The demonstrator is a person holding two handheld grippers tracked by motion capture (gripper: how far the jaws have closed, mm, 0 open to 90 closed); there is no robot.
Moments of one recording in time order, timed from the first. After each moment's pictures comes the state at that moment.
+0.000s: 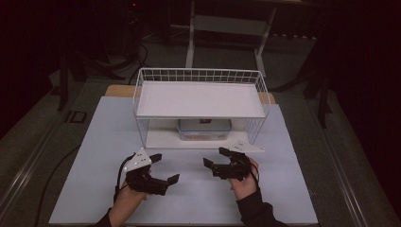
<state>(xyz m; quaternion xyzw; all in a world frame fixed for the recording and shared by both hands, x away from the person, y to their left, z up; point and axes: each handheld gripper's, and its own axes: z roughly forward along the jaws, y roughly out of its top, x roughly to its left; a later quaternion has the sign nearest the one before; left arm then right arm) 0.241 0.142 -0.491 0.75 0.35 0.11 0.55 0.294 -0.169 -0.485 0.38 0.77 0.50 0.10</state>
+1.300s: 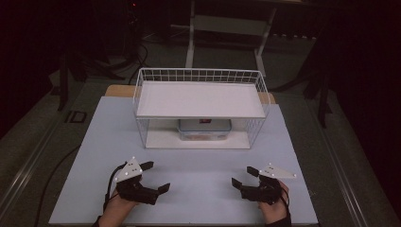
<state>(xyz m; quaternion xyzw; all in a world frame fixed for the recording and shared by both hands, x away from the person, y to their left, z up) 0.225 0.164 -0.509 0.76 0.34 0.12 0.54 0.243 -0.250 -0.510 0.41 0.77 0.48 0.14</state>
